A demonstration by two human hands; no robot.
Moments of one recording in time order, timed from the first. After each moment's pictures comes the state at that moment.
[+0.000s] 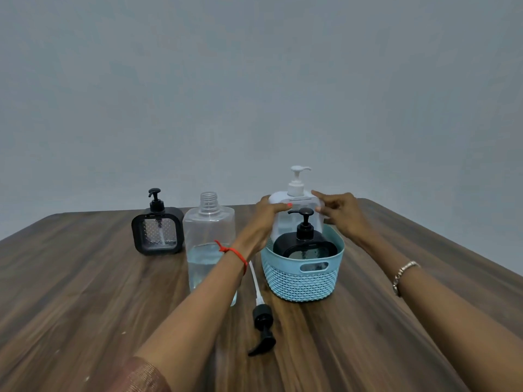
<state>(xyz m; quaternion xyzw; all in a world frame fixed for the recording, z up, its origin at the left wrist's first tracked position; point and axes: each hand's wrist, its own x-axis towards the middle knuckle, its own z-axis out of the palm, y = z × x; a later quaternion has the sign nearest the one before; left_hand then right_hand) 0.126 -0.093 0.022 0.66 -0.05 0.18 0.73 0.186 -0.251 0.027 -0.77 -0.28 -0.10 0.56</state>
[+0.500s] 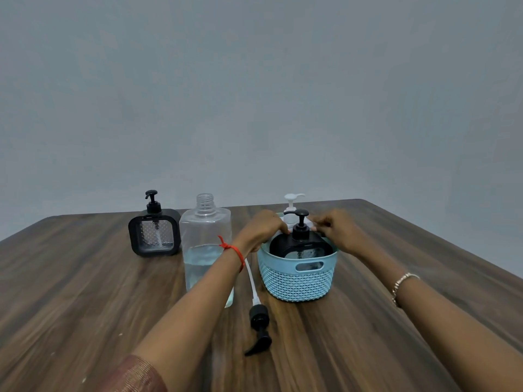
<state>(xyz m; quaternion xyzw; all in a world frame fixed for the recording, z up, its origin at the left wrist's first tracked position) 0.119 -0.094 0.023 0.86 0.04 0.08 0.51 0.189 -0.262 0.007 -0.88 -0.33 -0.14 0.30</state>
